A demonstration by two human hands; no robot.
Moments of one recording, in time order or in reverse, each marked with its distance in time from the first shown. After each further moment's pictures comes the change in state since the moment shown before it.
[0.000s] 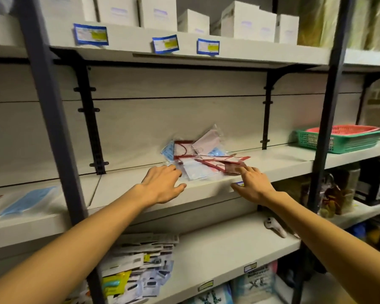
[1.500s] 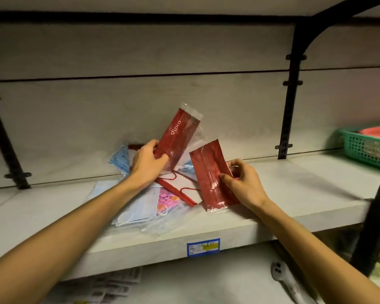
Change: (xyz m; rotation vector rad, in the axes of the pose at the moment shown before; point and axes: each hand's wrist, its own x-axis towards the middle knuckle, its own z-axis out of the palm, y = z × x) left_hand 0.285 0.032 0.107 -0.860 0.411 -0.608; right_hand 0.229 0.142 0.074 1.111 0.045 -0.042
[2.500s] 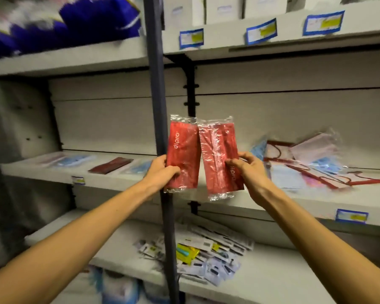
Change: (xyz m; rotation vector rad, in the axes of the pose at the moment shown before) left_hand -0.244 -0.066 -0.379 -0.114 0.207 -0.365; right_hand -0.199 -0.228 0.273 0.557 -0.329 0.098
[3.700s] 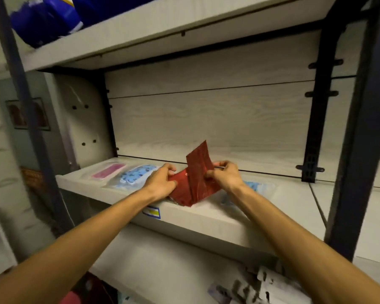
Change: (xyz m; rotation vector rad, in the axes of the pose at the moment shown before) left_hand 0.246 -0.226 -0.268 0.452 0.001 -0.094; right_hand 0.195 0.146 0.406 -0.172 -0.127 0.207
